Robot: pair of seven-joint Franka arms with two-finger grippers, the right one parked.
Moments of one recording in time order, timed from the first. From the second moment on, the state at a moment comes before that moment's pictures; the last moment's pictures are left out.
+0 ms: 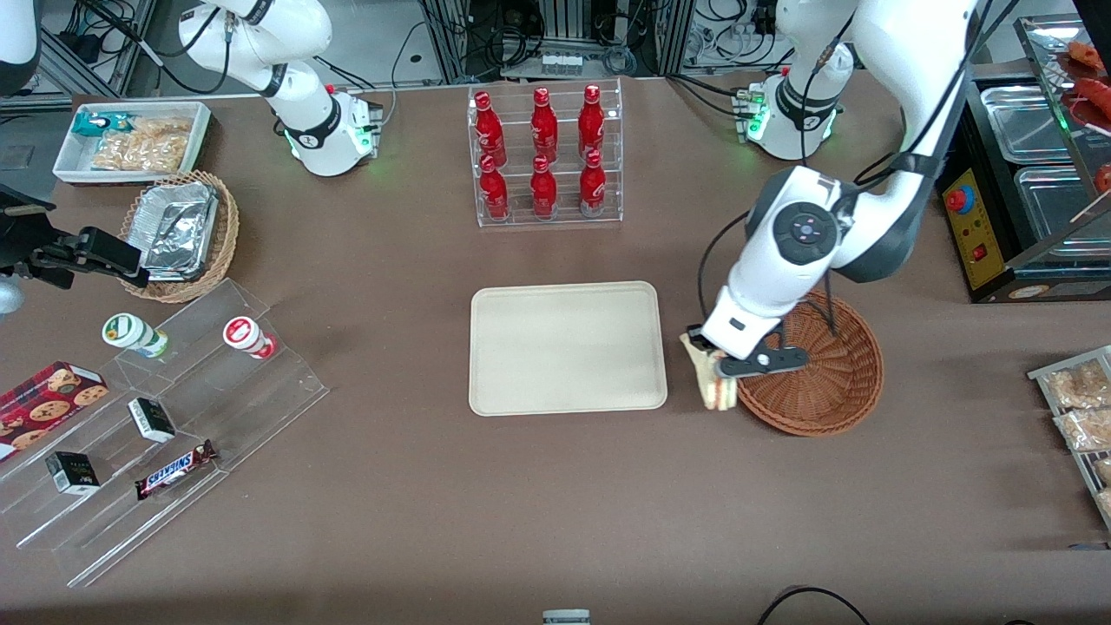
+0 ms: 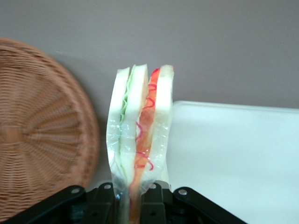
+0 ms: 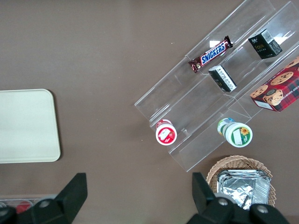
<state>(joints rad) -0.10 0.32 -0.42 -1.91 0.11 2.27 -0.64</state>
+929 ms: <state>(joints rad) -0.35 0.63 -0.41 -1.65 0.29 2.26 -1.00</state>
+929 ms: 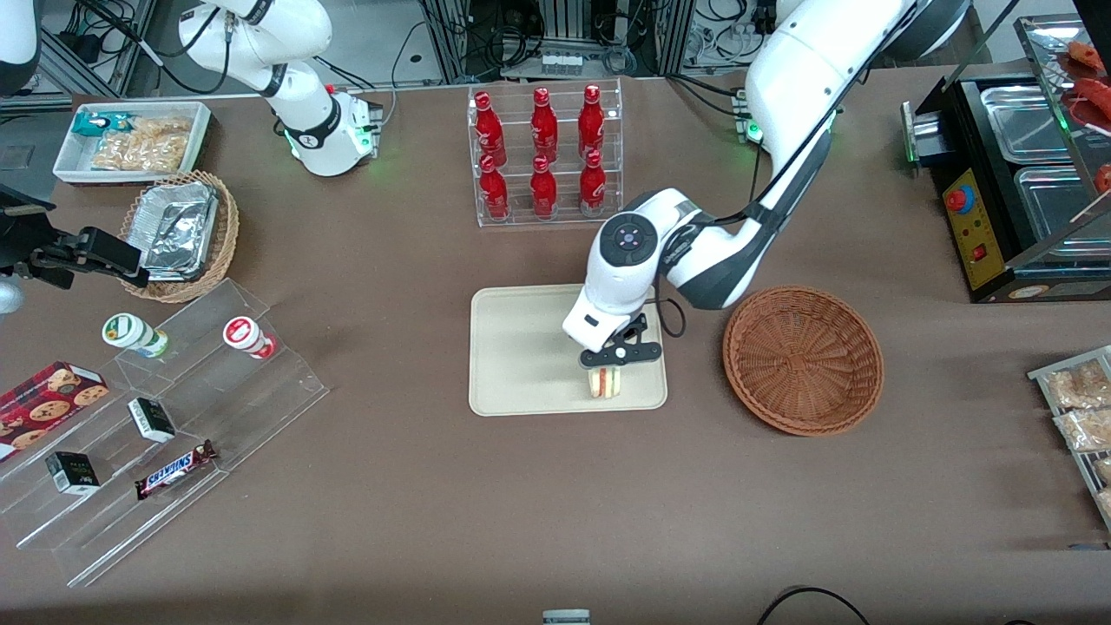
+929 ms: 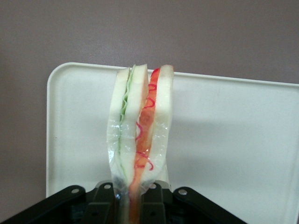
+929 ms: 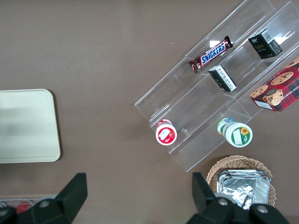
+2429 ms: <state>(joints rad) -0.44 0.73 -0.40 -1.57 0.32 2.26 -1.04</state>
